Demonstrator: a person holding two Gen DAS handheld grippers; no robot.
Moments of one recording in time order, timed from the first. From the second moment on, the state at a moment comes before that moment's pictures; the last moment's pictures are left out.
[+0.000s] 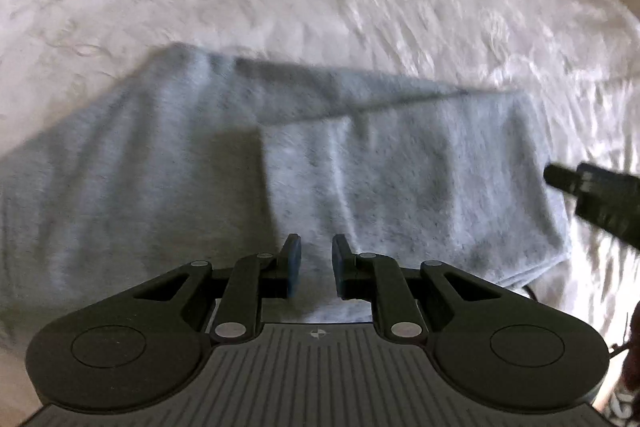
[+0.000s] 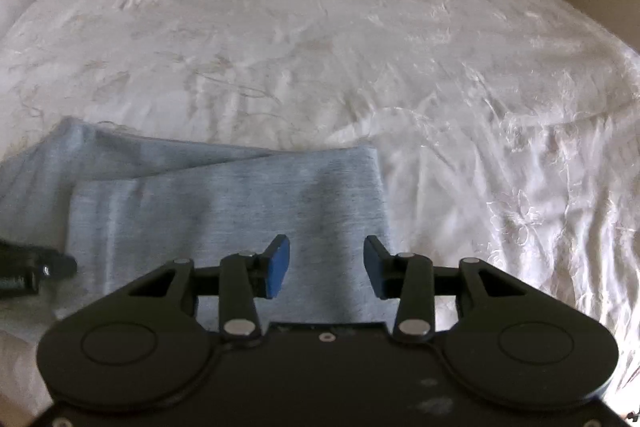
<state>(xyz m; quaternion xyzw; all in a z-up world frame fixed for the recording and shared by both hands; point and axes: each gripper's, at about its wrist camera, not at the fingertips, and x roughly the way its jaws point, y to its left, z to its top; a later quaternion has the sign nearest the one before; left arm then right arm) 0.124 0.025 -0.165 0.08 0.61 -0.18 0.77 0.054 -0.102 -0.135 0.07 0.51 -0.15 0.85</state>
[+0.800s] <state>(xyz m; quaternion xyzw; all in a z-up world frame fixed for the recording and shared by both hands) 0.122 -0.022 -0.208 0.17 0.61 -0.10 0.76 0.123 -0.186 -0.224 0.21 0.57 -0.02 0.79</state>
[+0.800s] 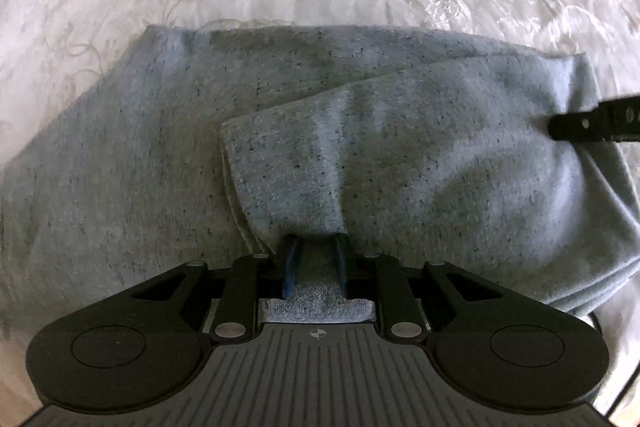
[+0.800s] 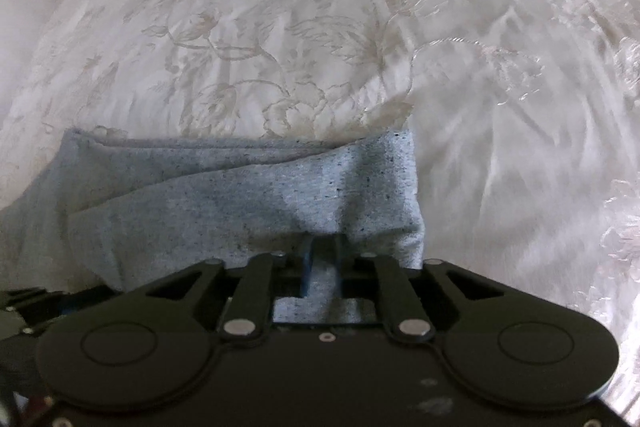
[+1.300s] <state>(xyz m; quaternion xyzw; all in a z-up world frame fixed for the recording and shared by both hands) 0.100 0.006 -0.189 0.14 0.63 -0.08 0.76 0.103 -0.170 -0.215 0.20 0.57 0.06 0.79</state>
